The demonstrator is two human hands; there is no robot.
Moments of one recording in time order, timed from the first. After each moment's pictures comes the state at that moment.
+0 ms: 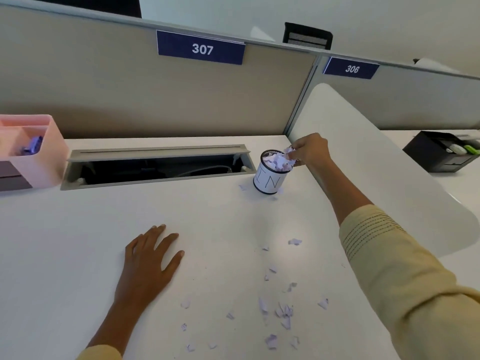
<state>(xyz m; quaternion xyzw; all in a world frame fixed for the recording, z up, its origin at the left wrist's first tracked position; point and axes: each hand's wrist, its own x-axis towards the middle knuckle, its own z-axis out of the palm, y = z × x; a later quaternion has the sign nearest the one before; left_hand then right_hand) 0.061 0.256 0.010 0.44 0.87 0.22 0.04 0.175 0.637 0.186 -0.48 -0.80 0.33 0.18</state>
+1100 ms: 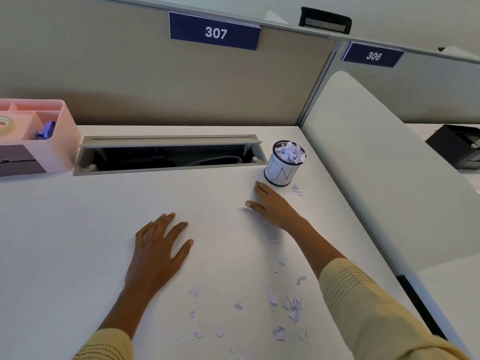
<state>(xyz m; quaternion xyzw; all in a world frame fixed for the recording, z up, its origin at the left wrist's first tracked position) 0.061 0.256 0.006 0.44 0.87 0.22 0.02 0.180 0.543 0.045 -0.27 -0.94 0.18 -0.06</state>
